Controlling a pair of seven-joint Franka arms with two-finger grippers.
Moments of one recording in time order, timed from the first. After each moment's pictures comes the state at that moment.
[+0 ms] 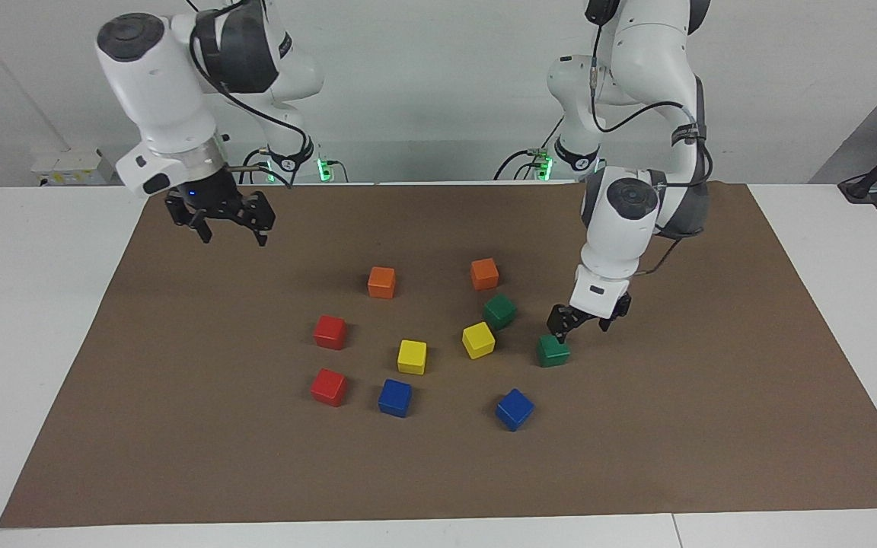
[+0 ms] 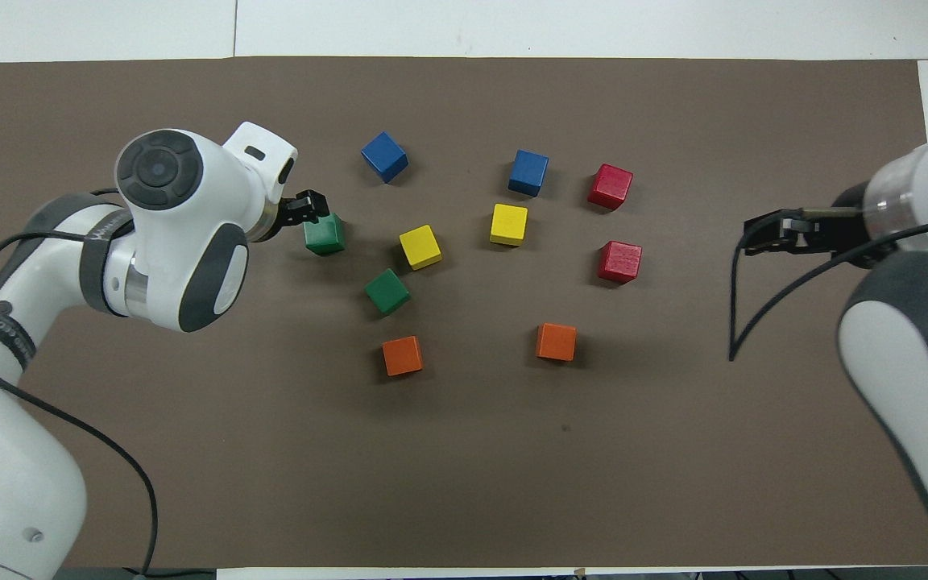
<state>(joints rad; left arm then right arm) -0.26 0.33 -0.09 -1.84 0.10 2.28 -0.57 0.25 -0.03 -0.12 -1.82 0.00 1.82 0.30</state>
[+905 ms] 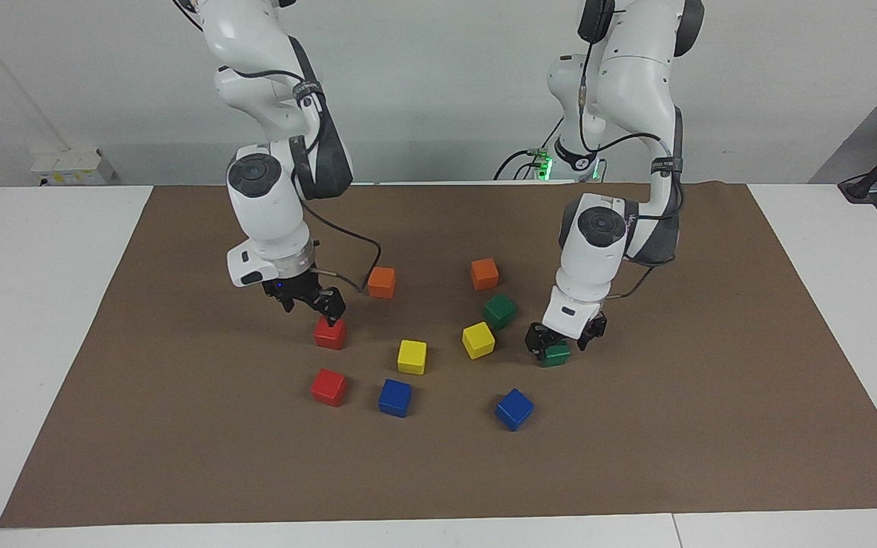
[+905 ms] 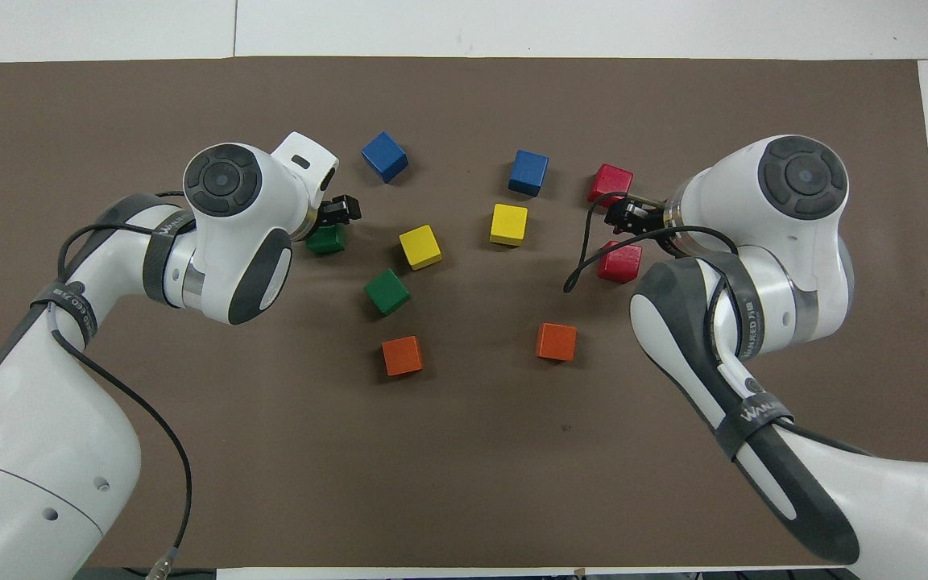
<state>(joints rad) -0.28 0.43 -0.09 -1.81 0.12 2.37 -0.58 0.34 0.23 -0.12 -1.93 0.04 2.24 0.64</state>
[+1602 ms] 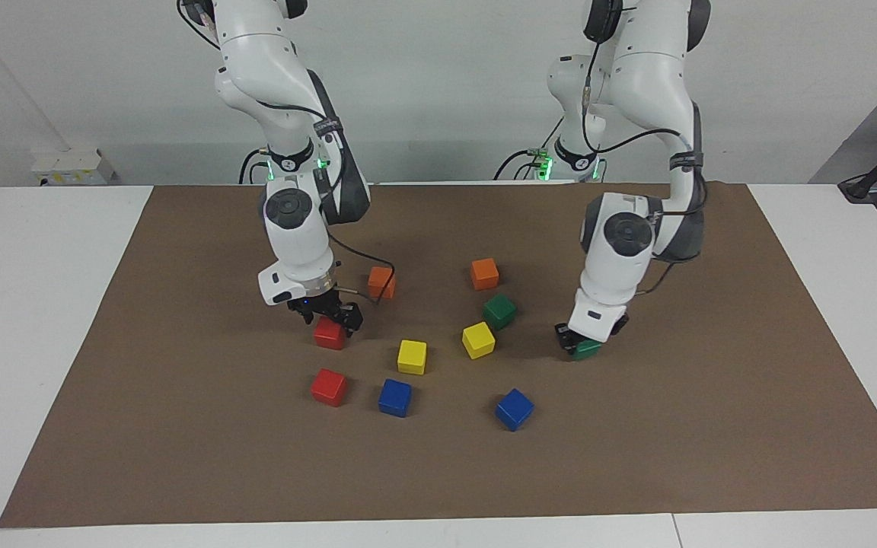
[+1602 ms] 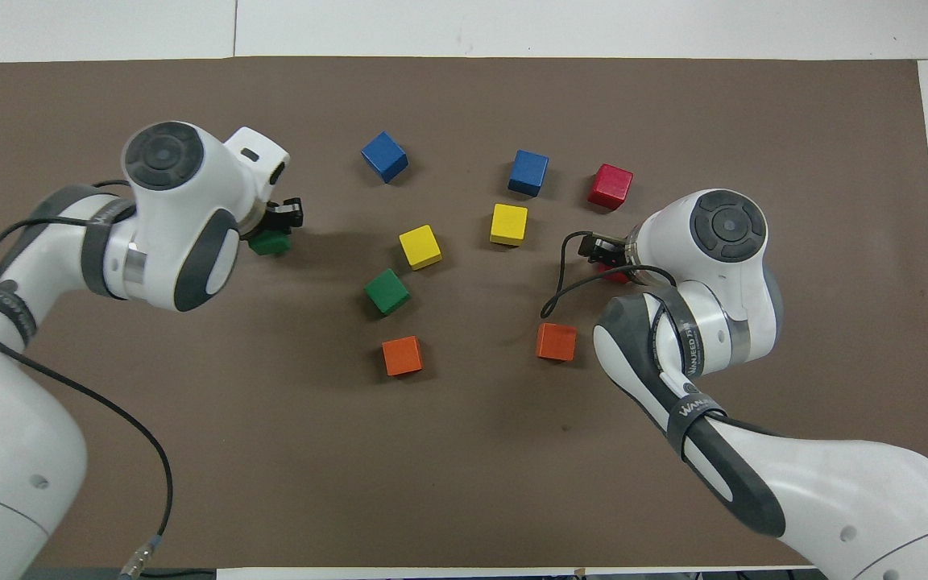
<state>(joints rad) -0.16 0.38 -0.06 -1.80 0.12 2.22 -0.40 0.38 0.30 -0.12 -2.05 0.04 2.41 0.61</state>
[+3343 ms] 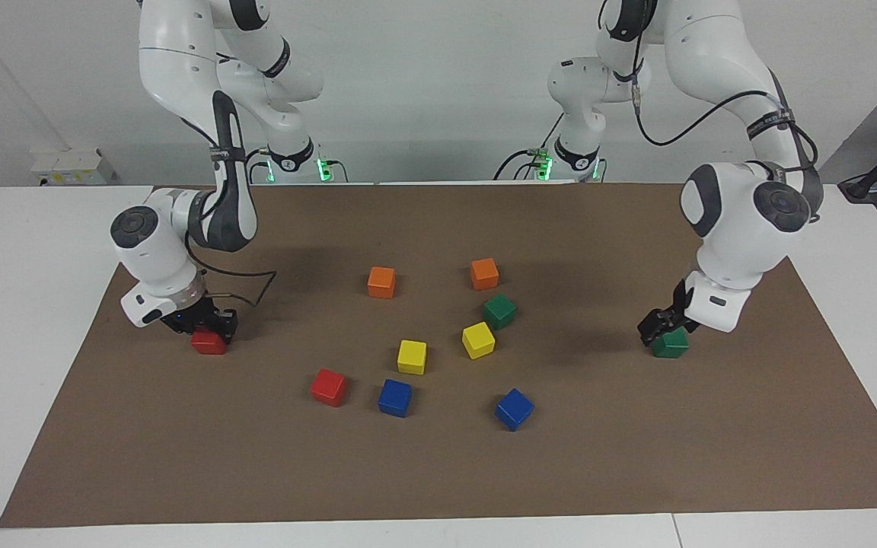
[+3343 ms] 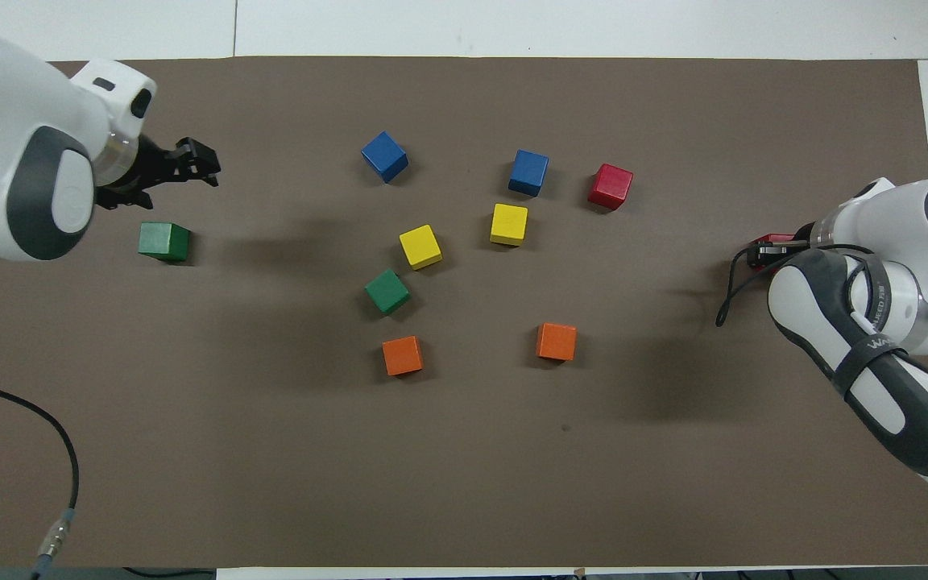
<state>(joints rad) -0.11 0.37 -0.09 -1.59 0.01 2.00 -0.54 0.00 0.30 -0.13 -2.08 0.04 2.42 -0.08</state>
